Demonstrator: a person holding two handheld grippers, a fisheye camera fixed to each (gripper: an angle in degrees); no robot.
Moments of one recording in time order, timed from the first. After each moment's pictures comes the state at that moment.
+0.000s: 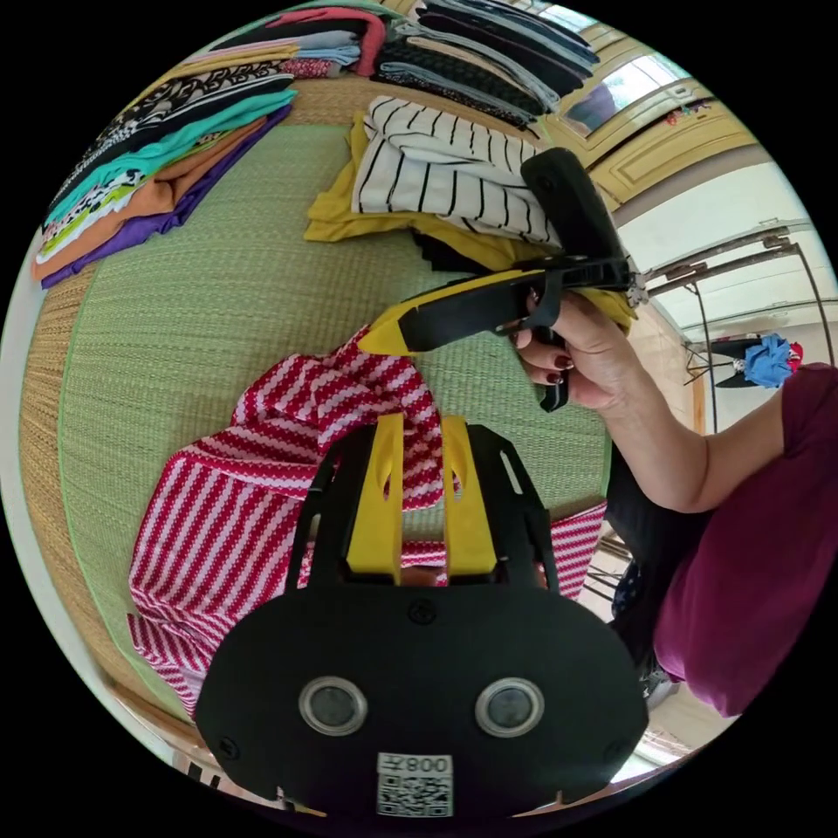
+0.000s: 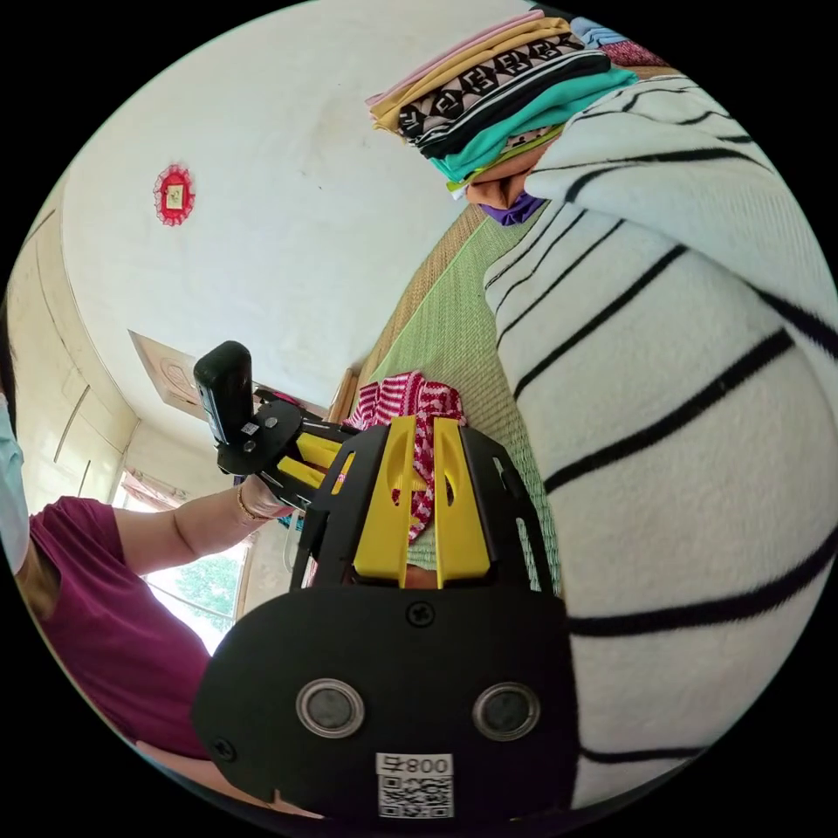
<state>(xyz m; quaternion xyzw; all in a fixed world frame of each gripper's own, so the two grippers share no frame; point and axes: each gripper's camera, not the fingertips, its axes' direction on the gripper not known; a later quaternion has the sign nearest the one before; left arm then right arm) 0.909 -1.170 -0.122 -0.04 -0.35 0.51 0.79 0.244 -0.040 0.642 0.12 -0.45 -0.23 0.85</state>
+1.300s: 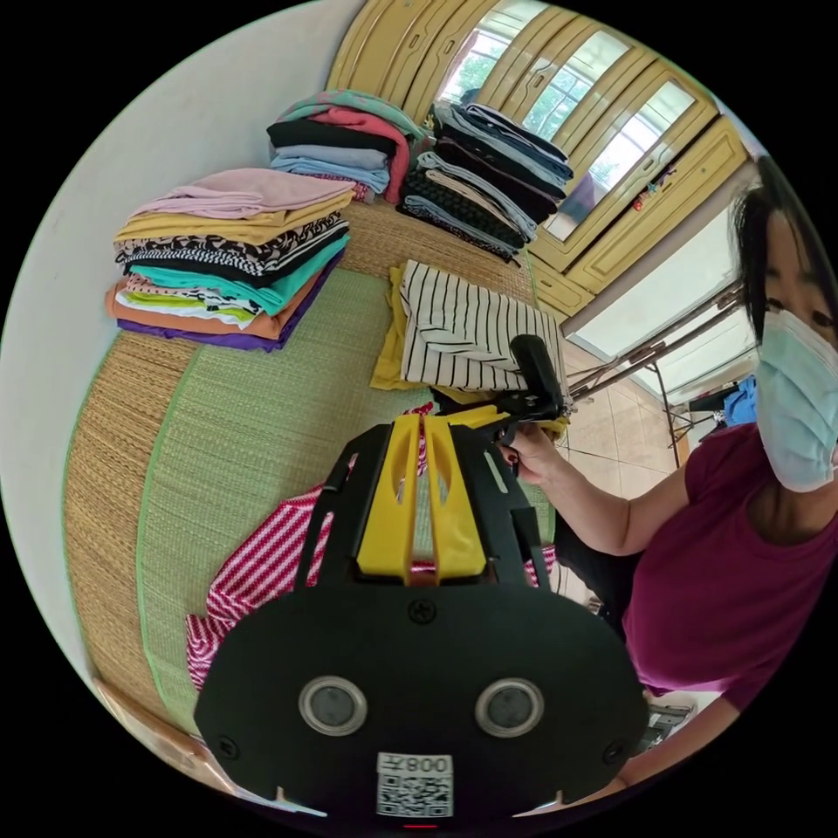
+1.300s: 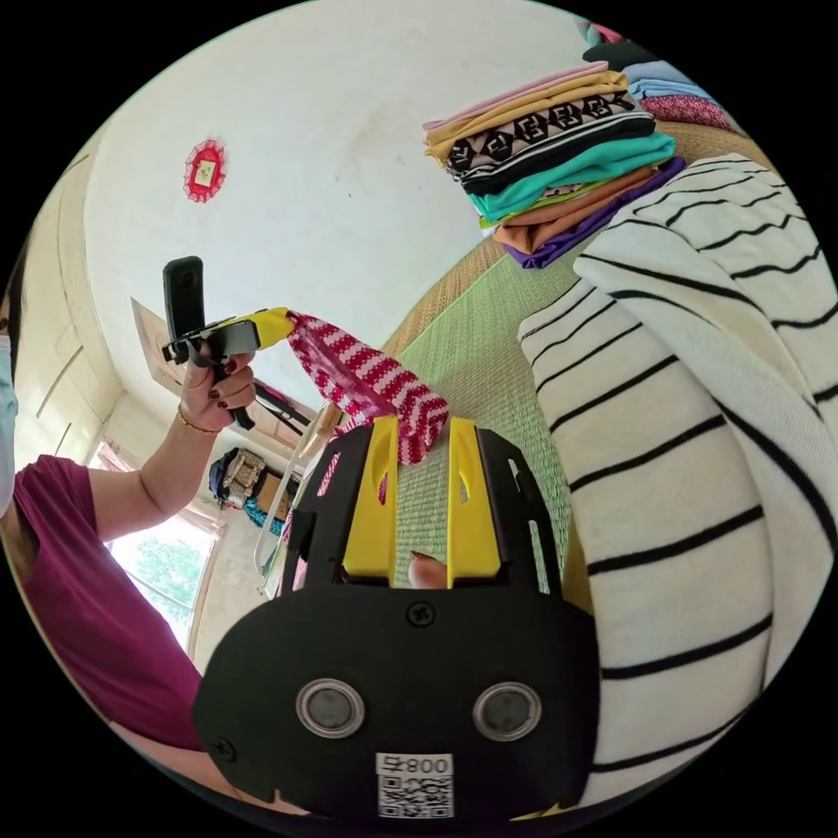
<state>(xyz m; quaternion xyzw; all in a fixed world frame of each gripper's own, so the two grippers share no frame) 0.849 -1.095 -0.355 0.08 -0.25 0.55 0.80 0.214 -0.047 0.538 0.19 -0.43 -0.26 0.84</state>
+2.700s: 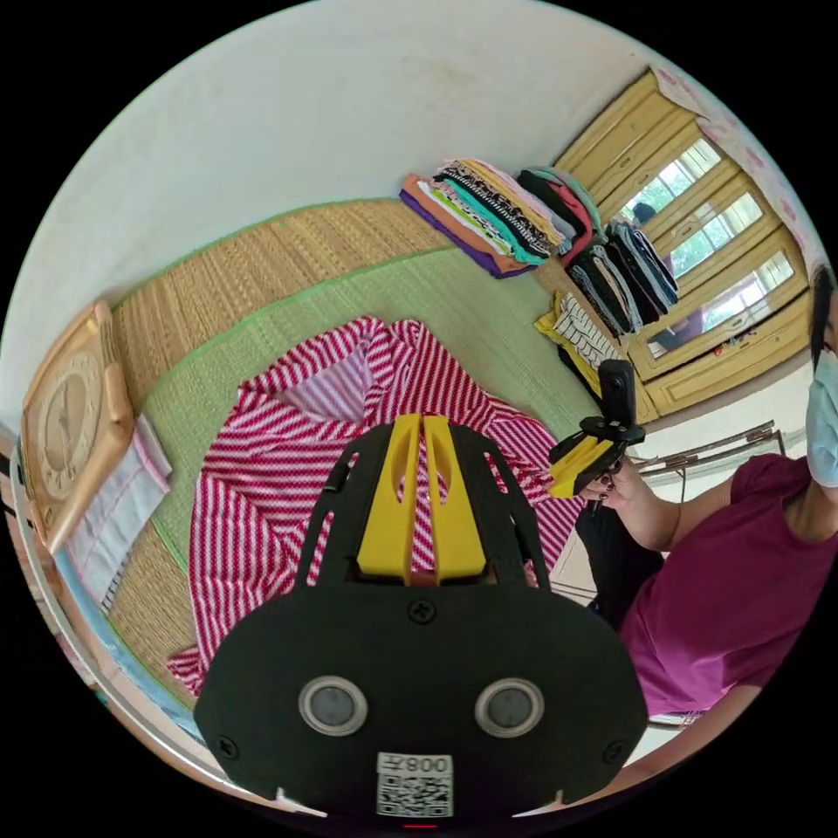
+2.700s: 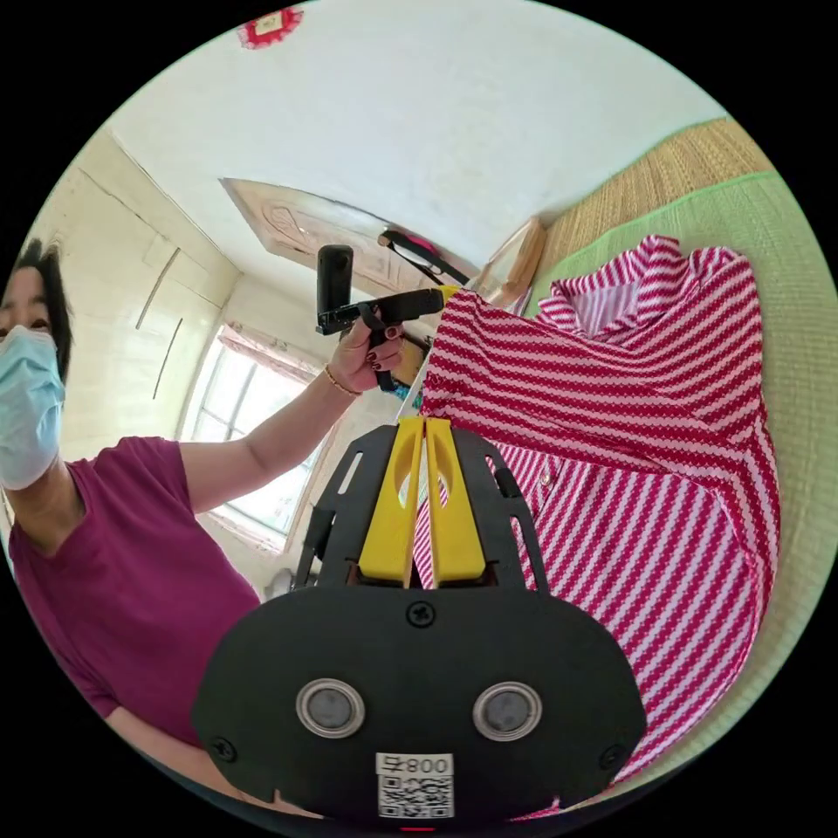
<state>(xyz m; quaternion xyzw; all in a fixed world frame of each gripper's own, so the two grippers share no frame) 0.200 -0.890 -0.652 0.25 -0.21 0.29 0.90 -0.215 0.063 0.398 -0.08 -0.50 -0.46 0.73</state>
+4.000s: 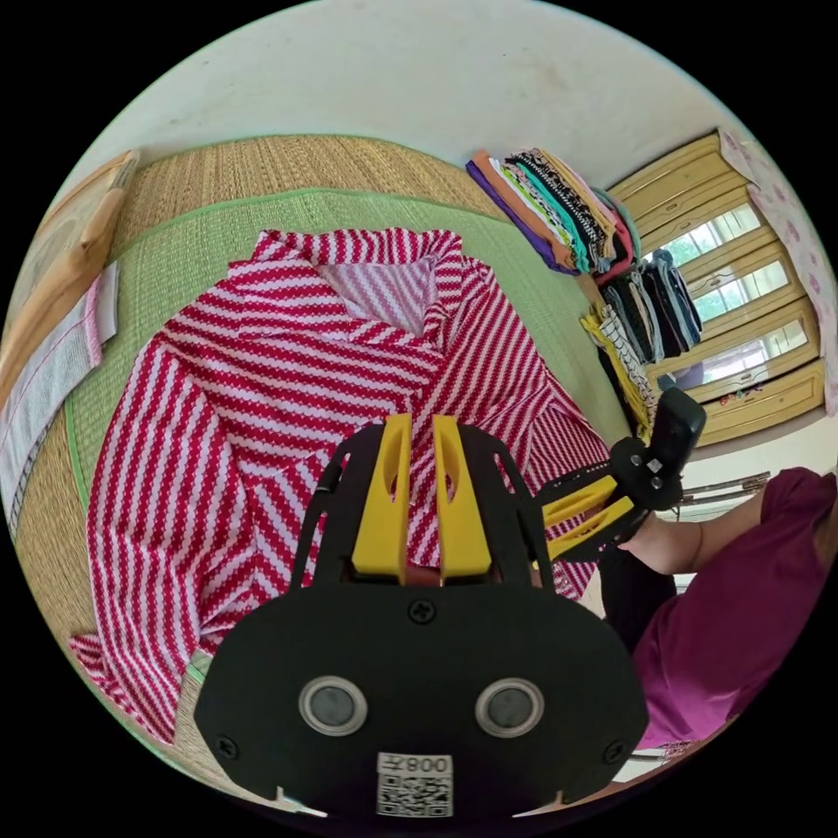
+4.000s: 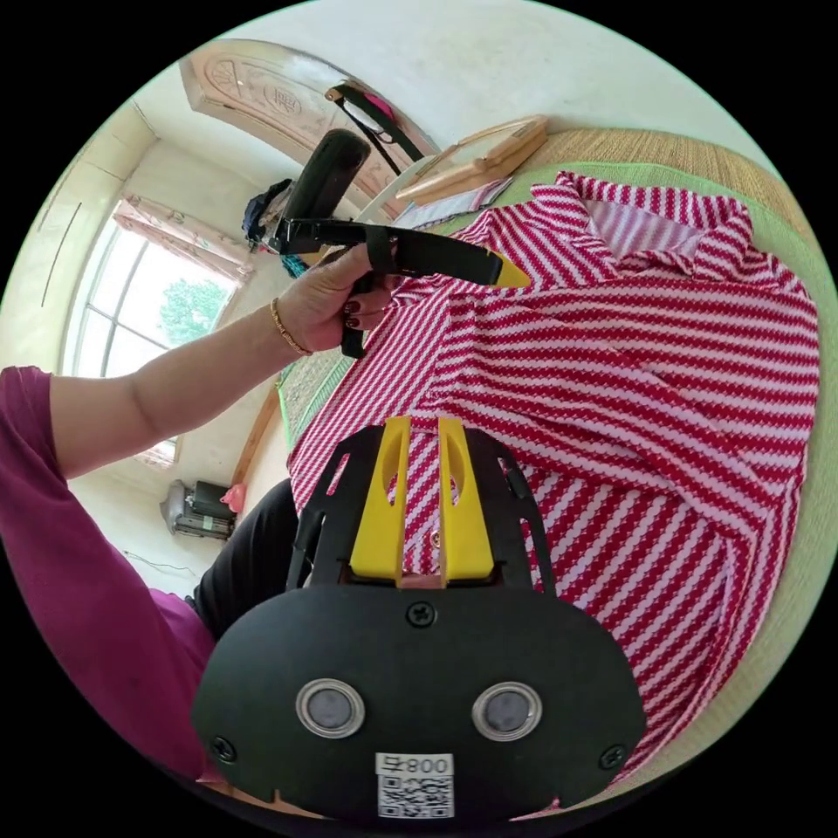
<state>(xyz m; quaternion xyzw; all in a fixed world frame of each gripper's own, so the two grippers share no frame) -0.069 -0.926 -0.529 0.26 -0.17 0.23 0.92 -0.438 0.143 0.326 -0.07 -0.24 -0.60 0.76</state>
